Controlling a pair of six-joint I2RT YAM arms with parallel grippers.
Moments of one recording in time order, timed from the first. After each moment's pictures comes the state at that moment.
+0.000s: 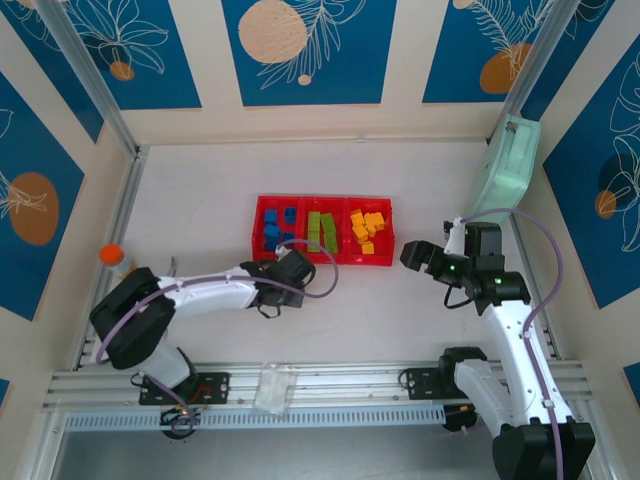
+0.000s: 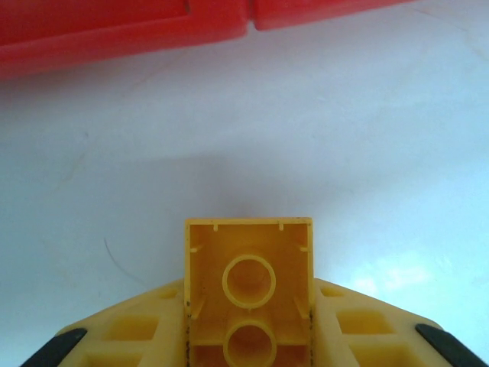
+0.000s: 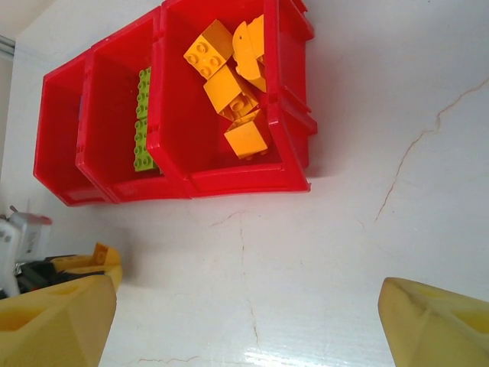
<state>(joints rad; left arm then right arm) -0.93 1.54 0.84 -0.47 -0.22 -0.66 0.02 0.79 0.73 -0.77 -0.42 0.42</state>
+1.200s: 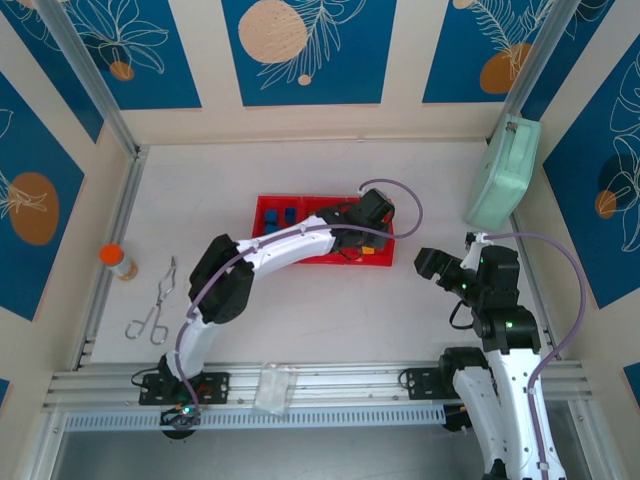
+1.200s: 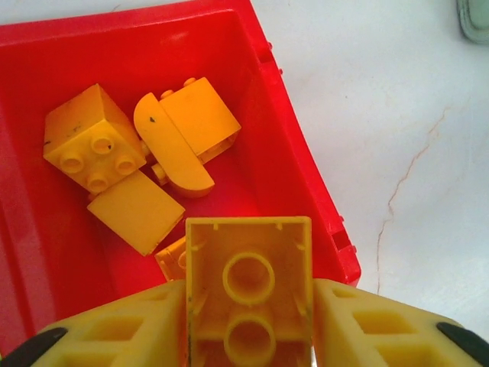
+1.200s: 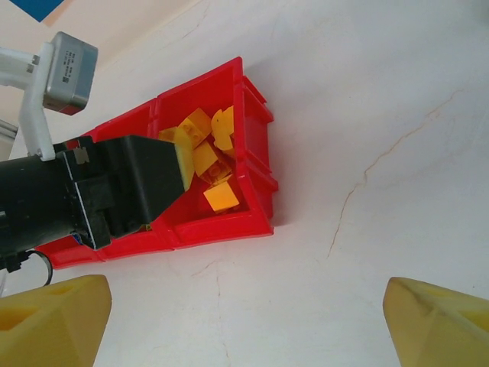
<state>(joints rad) -0.97 2.15 1.84 -0.57 -0.17 -0.58 -0.01 0.50 0.66 -0.77 -0.26 0.46</state>
